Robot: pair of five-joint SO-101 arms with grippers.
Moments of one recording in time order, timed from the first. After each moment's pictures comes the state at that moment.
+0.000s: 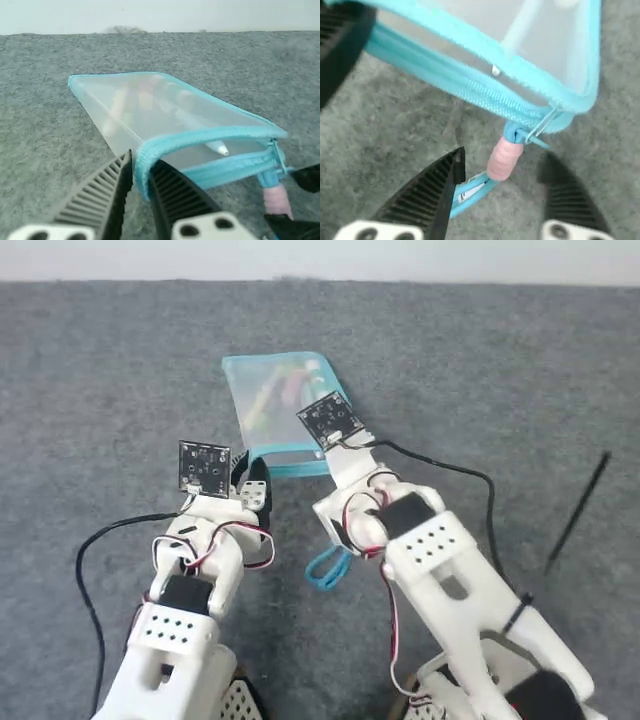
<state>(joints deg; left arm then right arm) 6.0 -62.3 85.6 16.6 9.6 -34.8 -26.9 43.8 49.9 2.1</state>
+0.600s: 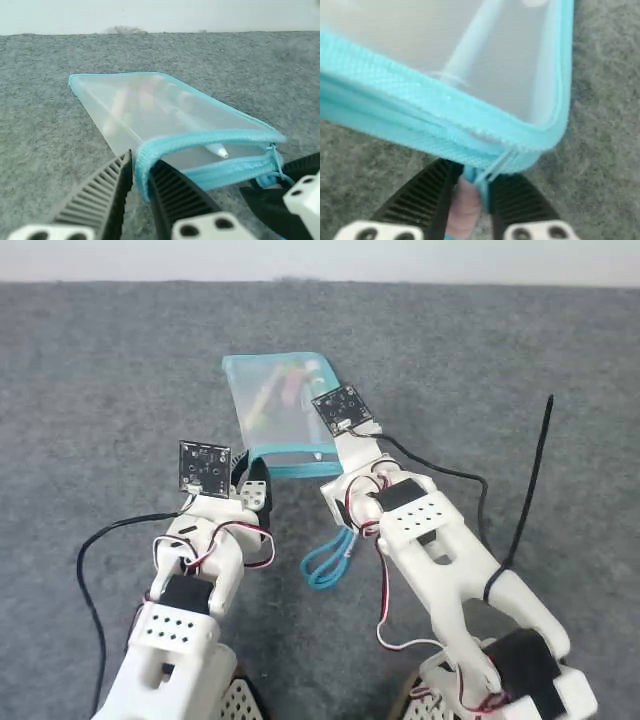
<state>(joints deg) 6.0 -62.3 85.6 16.6 9.5 -30.1 -14.2 43.8 36.2 1.9</state>
